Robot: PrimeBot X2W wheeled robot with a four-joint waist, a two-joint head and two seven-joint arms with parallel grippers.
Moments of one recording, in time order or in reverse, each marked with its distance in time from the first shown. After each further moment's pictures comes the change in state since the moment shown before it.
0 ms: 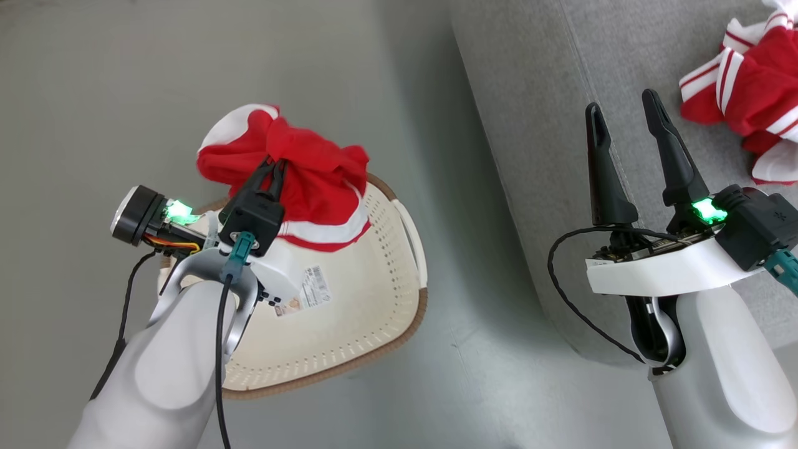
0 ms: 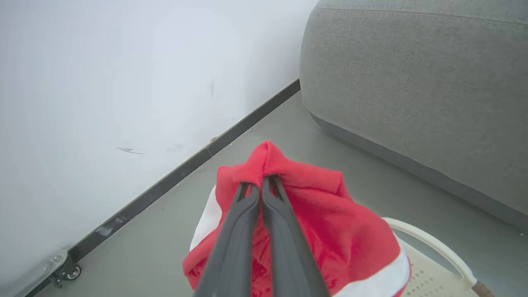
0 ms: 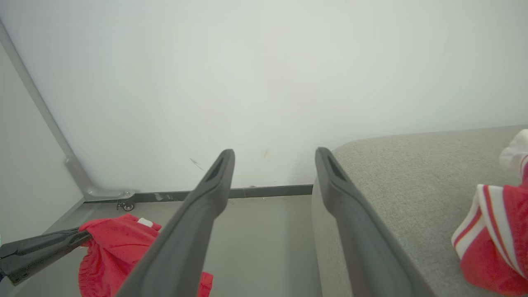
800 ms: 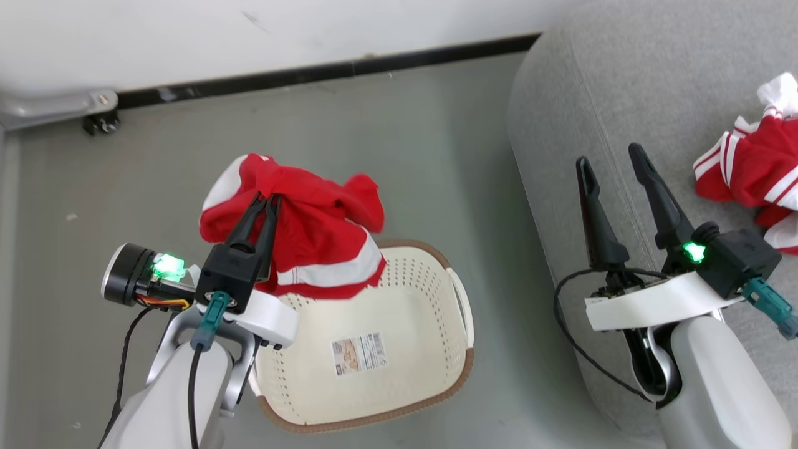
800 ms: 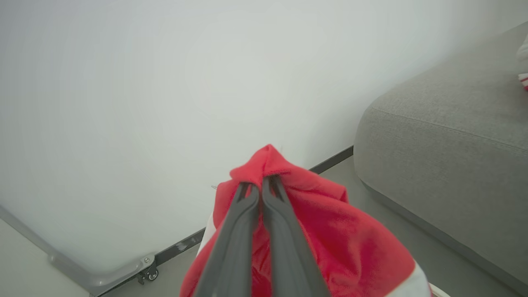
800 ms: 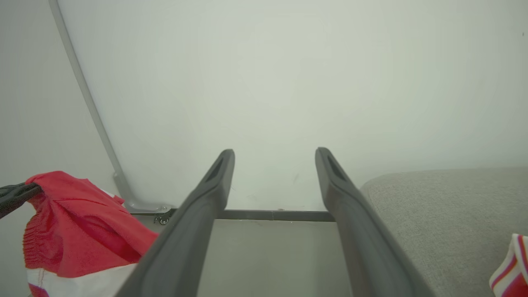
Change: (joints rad) left arm 0.226 0.017 0.073 -0.295 -0.084 0.065 0.000; right arm 0.071 -0.030 0.017 0.071 -0.011 0.000 0.000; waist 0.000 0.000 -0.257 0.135
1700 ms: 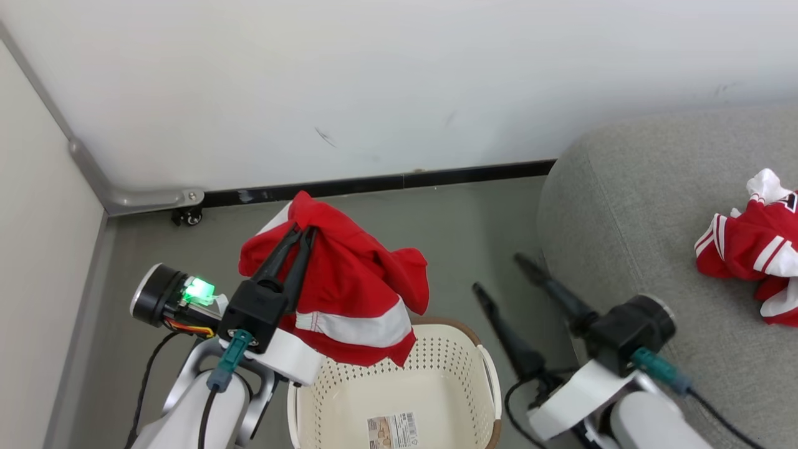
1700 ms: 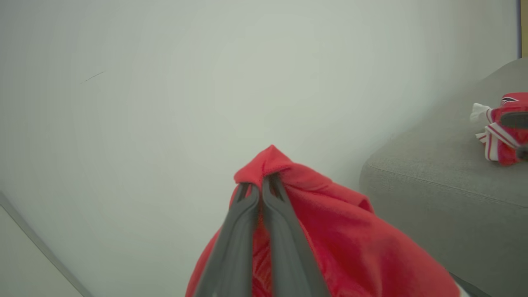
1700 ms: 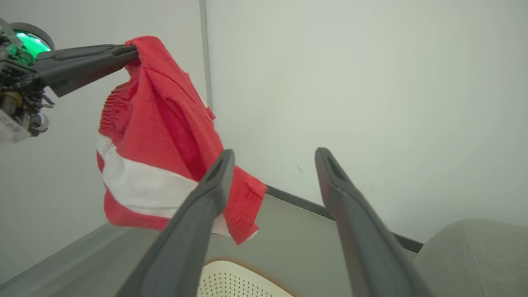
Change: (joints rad) left arm 0.080 0.013 -0.048 -0.106 0.000 -0.055 -0.004; right arm 0.101 -0.101 0.319 0.011 -0.007 0.000 0.051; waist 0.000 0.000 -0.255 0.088
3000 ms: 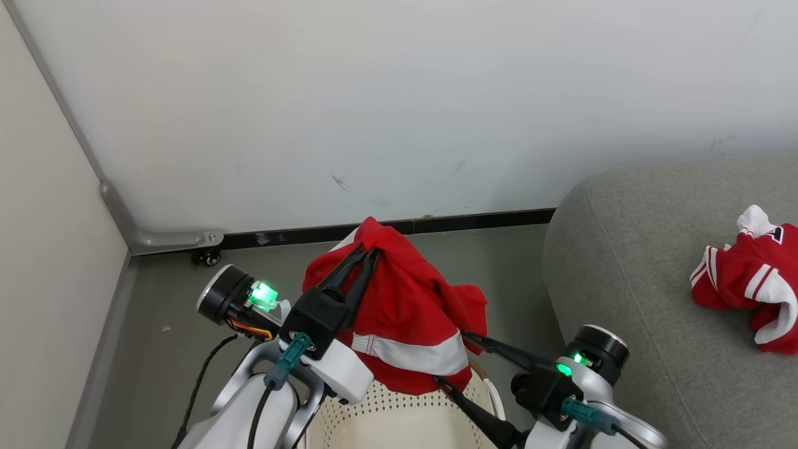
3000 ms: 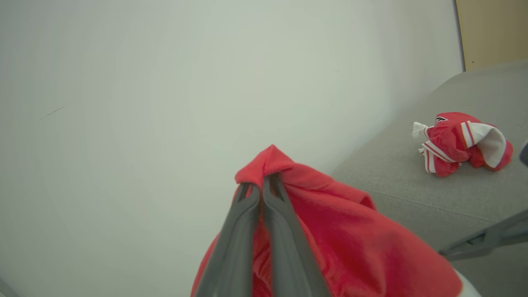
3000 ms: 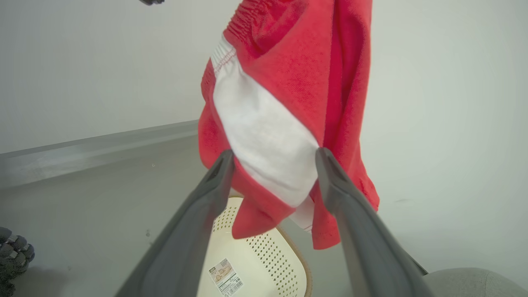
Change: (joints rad) left arm -0.027 -0.070 -0.093 0.049 -0.007 -0.069 0.028; right arm -0.069 -0.140 0.365 0.018 -0.055 0.000 0.096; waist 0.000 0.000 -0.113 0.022
